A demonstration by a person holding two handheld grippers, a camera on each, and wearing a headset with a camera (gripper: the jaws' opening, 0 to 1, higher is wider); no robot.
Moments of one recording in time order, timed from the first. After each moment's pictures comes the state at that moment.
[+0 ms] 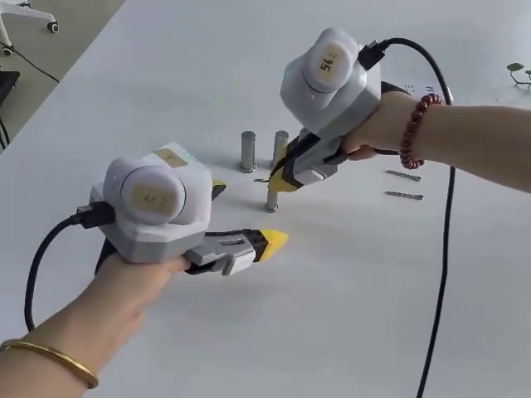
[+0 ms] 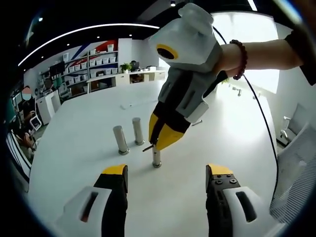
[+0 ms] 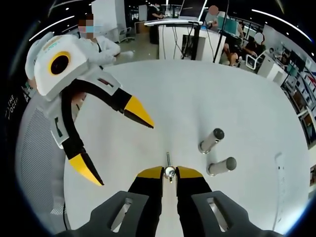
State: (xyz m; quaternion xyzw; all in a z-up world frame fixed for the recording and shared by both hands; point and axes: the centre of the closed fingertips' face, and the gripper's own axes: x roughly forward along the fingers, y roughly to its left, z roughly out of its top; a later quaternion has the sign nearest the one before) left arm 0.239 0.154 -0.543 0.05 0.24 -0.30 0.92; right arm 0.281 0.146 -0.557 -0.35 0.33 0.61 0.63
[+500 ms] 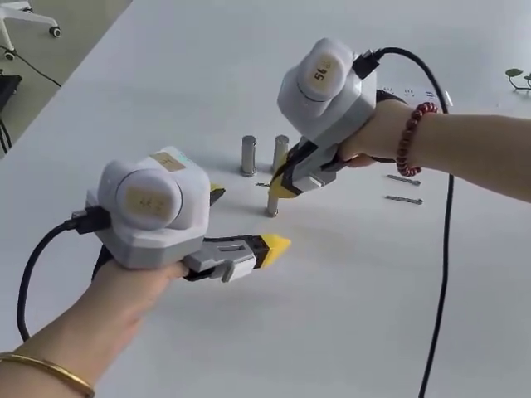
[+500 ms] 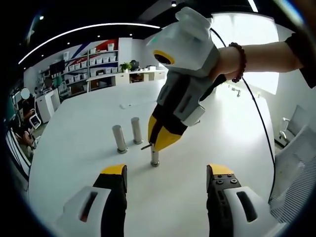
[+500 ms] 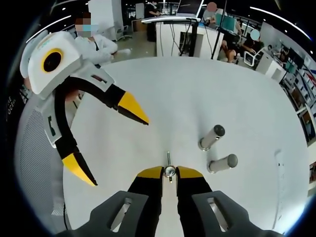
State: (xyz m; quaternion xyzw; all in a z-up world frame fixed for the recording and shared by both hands) left arm 0.234 0.153 -0.543 0.05 0.25 -0.31 0.92; right arm 0.280 0.145 -0.562 -0.36 0.34 0.59 0.63
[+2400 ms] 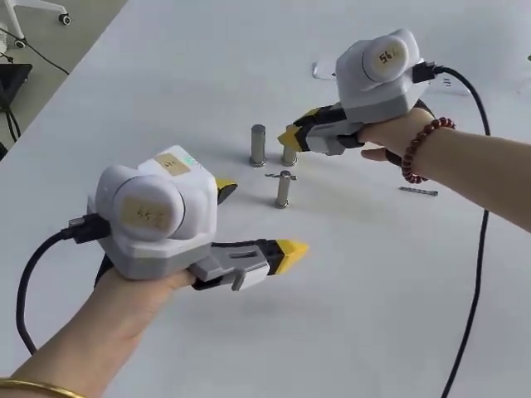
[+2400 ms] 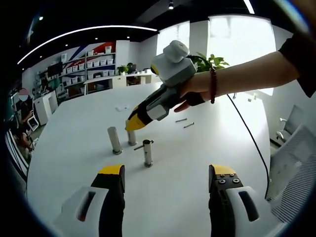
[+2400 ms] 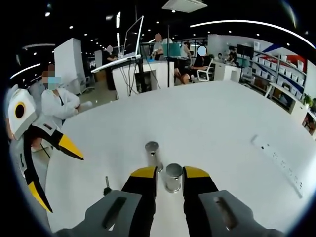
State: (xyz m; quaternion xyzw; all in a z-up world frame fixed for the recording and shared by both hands) left arm 0.222 0.145 -0.538 0.05 0.23 -0.32 0.92; right arm 0.373 0.147 -0.559 -0.17 0.27 0.51 0.80
